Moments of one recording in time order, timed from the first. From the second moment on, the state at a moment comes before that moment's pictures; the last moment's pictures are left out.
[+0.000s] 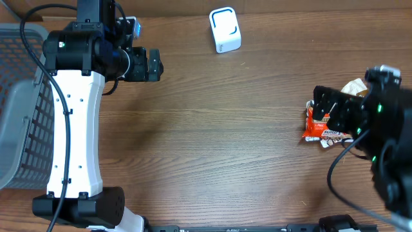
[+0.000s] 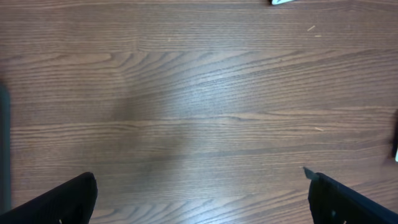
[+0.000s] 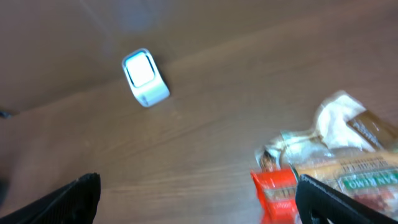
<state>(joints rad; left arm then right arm) -0.04 1.73 2.05 -1.46 0.12 -0.07 0.14 0.87 1.16 -0.82 0.01 0.41</state>
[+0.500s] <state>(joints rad) -0.04 1.73 2.05 -1.46 0.12 -0.07 0.14 0.21 0.26 -0.09 0.01 0.41</state>
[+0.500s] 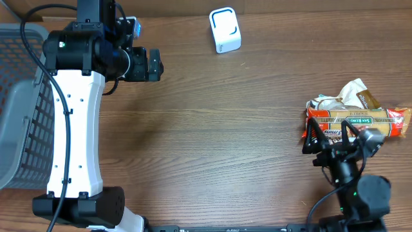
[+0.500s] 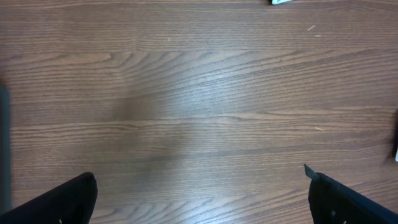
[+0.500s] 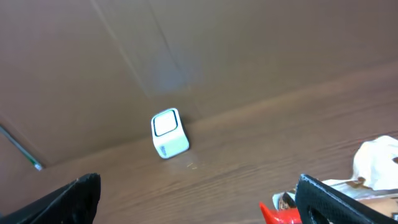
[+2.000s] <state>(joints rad) -0.04 1.73 2.05 -1.46 0.12 -0.07 0.14 0.01 0.02 -0.03 0.01 0.42</state>
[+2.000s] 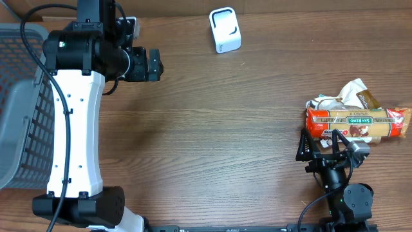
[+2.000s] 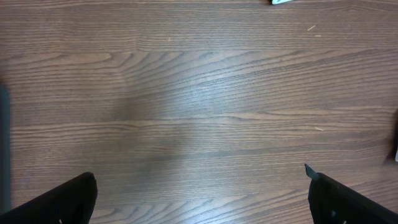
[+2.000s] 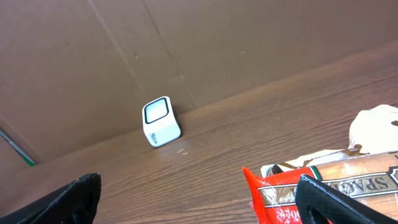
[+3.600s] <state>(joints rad) -0.05 0.21 0.19 -0.03 0.16 0.20 0.14 0.01 0.02 -0.03 0.01 0.42</state>
